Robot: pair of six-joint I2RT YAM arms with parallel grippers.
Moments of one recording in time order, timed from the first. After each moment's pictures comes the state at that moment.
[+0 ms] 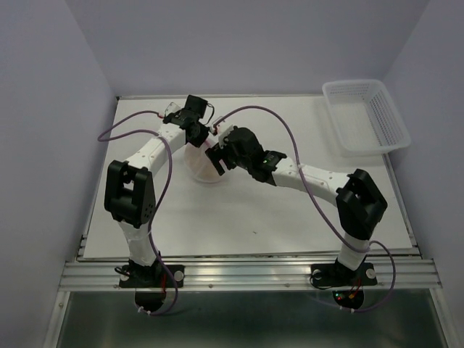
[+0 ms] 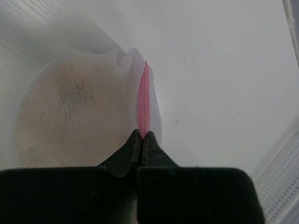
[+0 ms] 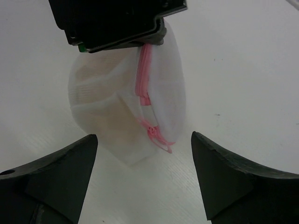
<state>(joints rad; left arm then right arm) -0.38 1.83 1.54 -0.67 -0.27 -1.23 0.84 1.78 1.36 -0.03 0.13 -0.02</state>
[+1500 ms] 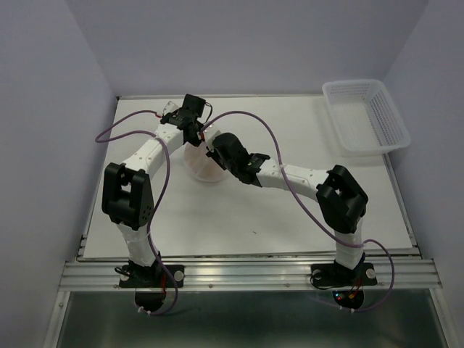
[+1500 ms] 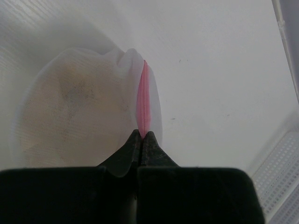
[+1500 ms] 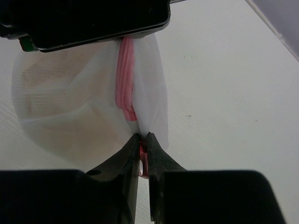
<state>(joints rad) -0.38 1.80 1.53 -0.67 -0.26 -1.23 0.91 1.94 1.47 -0.04 0.39 -0.18</state>
